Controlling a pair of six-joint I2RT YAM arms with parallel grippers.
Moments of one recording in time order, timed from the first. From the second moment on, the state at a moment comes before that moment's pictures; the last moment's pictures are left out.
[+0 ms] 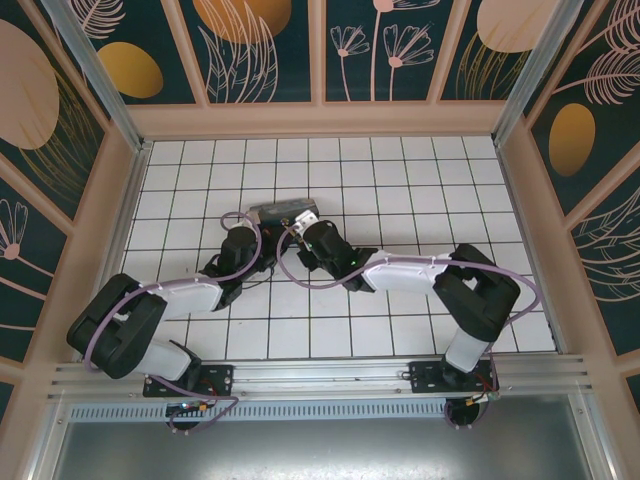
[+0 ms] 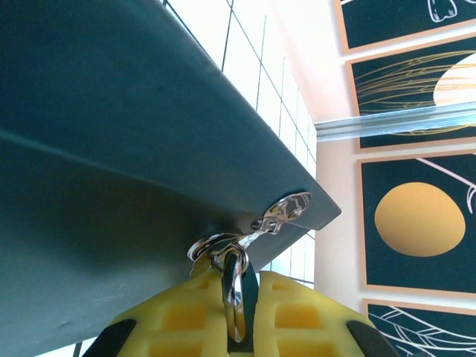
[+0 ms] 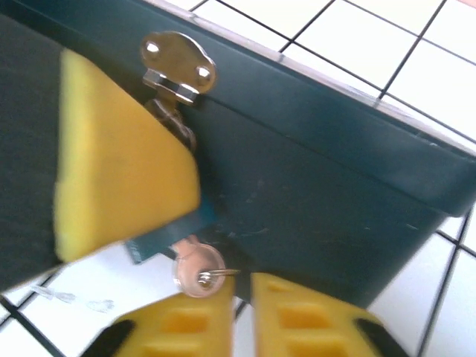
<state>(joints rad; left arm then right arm) -0.58 1.44 0.47 0.63 0.12 -1.29 0.96 1.70 0.95 0.13 0.28 0.08</state>
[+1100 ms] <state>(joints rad) -0.59 1.45 0.47 0.61 0.18 -1.28 0.87 1.46 0.78 0.16 0.06 0.20</state>
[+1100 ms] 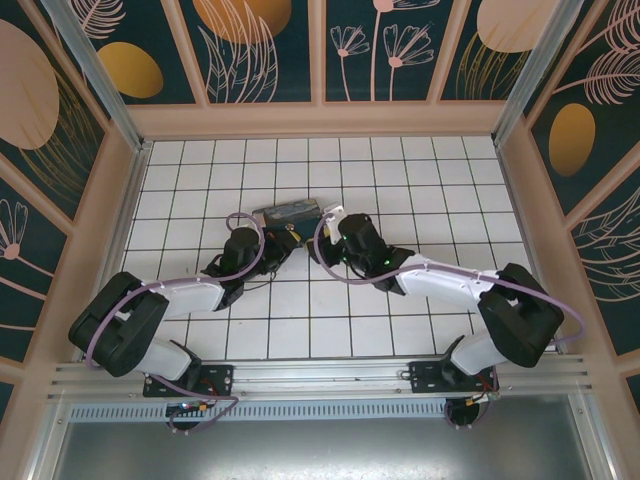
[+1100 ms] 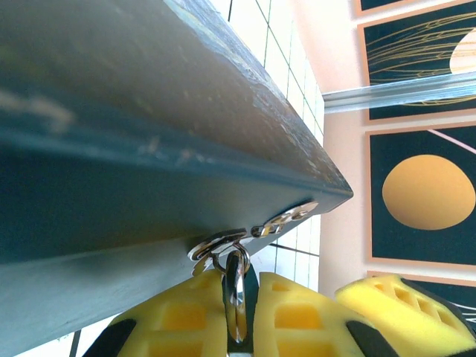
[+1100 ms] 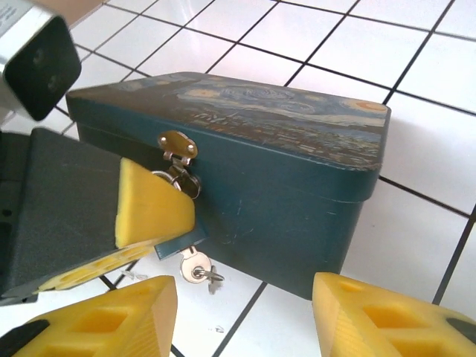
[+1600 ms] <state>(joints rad) -0.59 1.45 0.47 0.59 0.20 -1.27 0.96 1.57 0.82 0.13 0.18 0.07</state>
